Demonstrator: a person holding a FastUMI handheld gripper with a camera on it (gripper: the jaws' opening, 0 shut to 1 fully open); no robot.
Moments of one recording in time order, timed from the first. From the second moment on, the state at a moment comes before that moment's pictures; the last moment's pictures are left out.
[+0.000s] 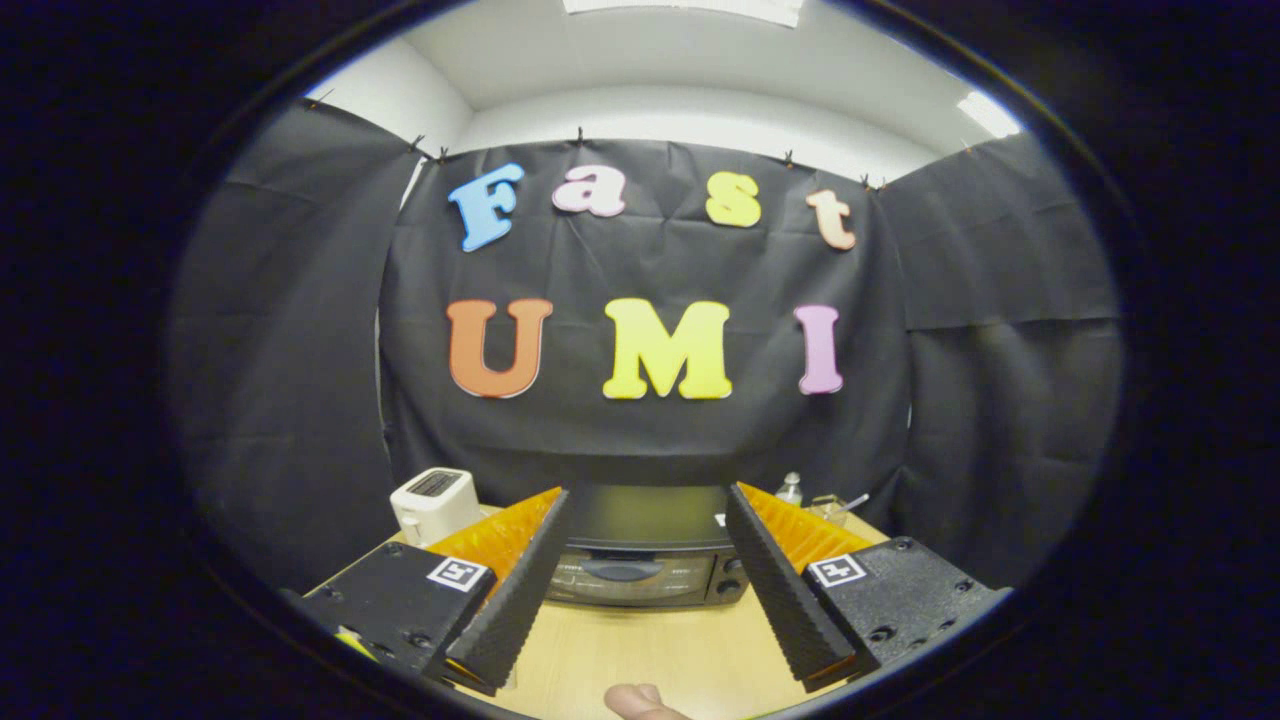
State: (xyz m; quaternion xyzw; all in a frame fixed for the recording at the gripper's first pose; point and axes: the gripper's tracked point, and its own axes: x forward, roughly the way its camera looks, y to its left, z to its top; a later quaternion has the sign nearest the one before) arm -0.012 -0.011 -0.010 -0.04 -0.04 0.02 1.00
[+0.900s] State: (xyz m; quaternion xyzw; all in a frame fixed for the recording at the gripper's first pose) arm -0.174 -0.010 0.003 -0.05 -0.09 0.07 0.99
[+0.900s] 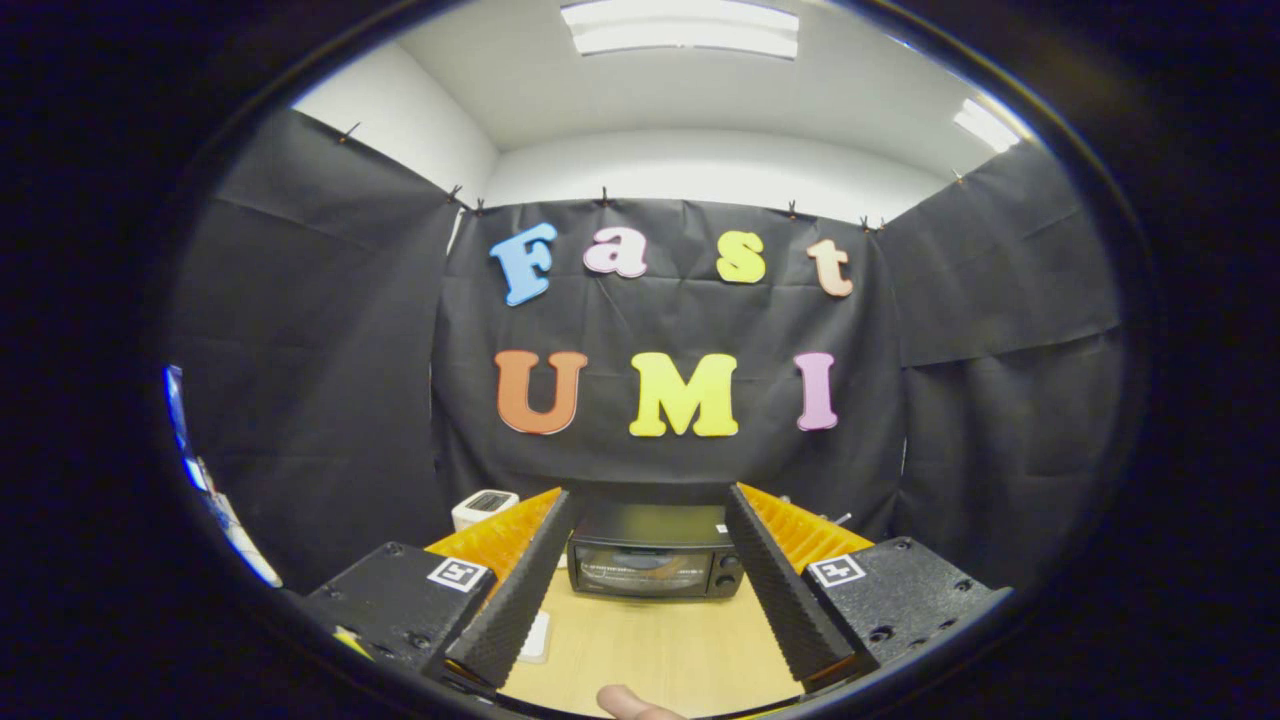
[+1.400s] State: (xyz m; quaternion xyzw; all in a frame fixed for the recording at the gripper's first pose) arm -0.185 -0.037 -0.018 -0.02 -0.08 0.07 0.99
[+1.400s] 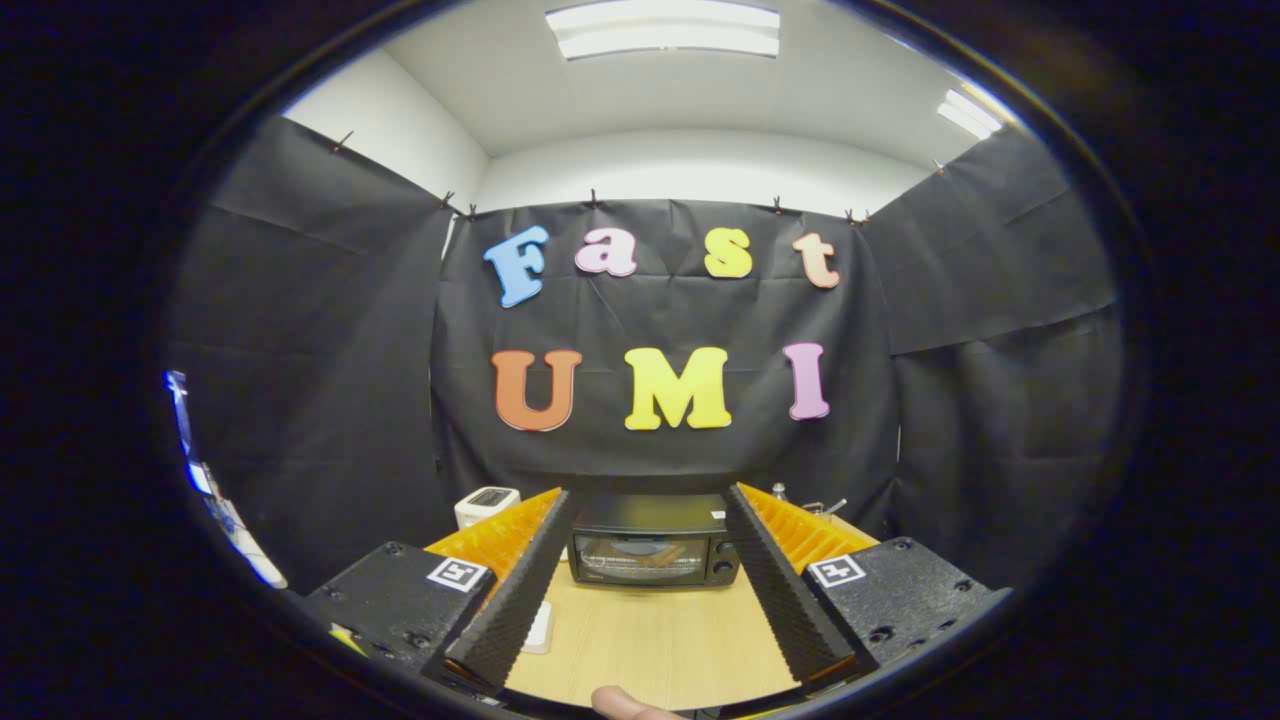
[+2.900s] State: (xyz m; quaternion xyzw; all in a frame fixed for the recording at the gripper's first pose) arm -0.175 -0.042 -0.041 -0.02 -0.06 0.08 1.00
